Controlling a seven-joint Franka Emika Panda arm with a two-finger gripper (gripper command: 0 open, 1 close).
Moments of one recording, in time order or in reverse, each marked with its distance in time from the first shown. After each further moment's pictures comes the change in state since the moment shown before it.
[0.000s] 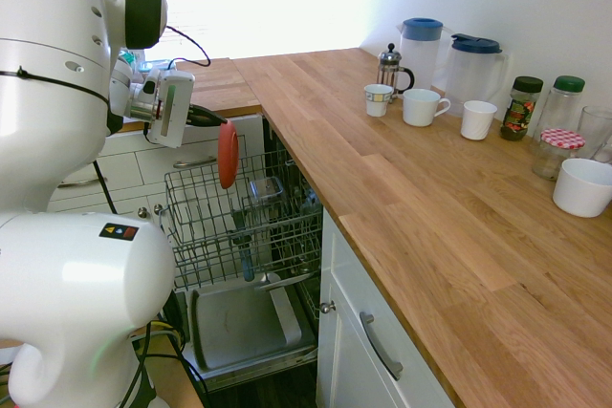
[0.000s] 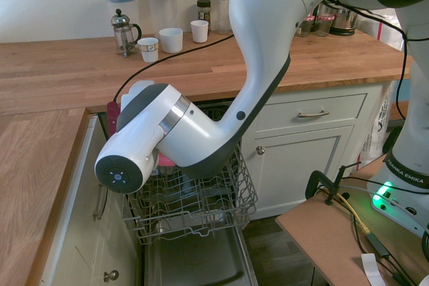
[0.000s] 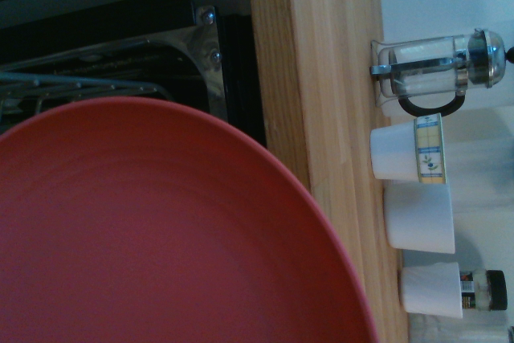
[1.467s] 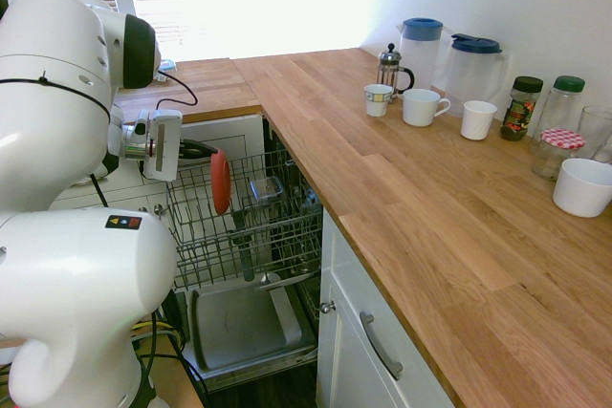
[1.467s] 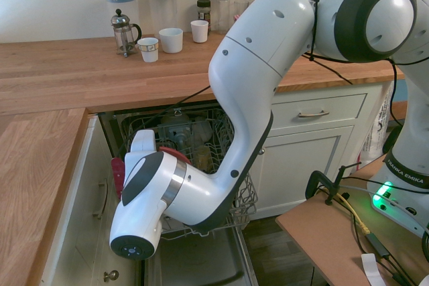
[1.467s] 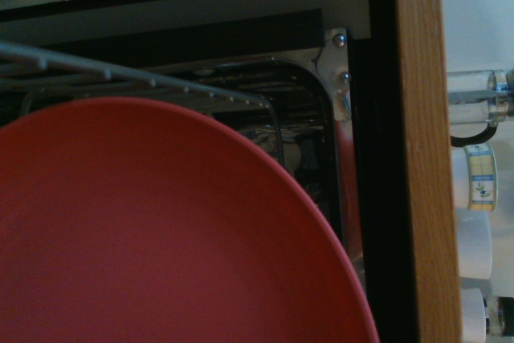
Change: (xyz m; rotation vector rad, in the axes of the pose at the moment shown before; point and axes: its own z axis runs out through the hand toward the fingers) arm -0.088 -0.082 -0.001 -0.021 0.087 -0.046
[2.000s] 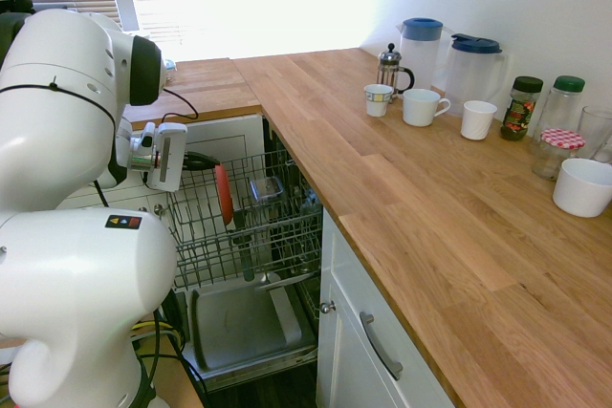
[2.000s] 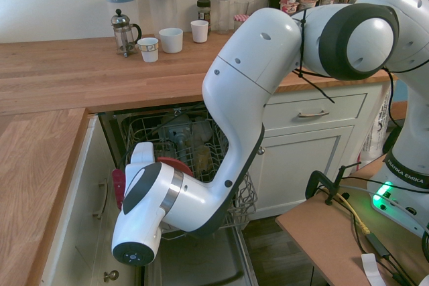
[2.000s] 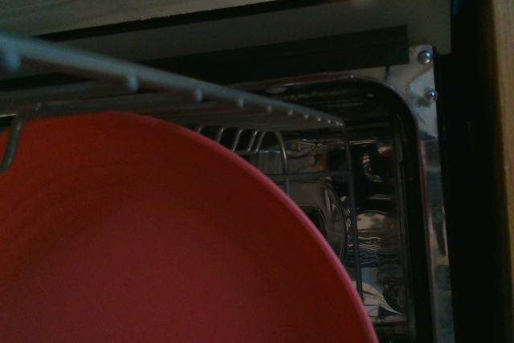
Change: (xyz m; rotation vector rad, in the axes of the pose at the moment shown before) arm -0.019 -0.028 0.012 0.040 -0.021 0.008
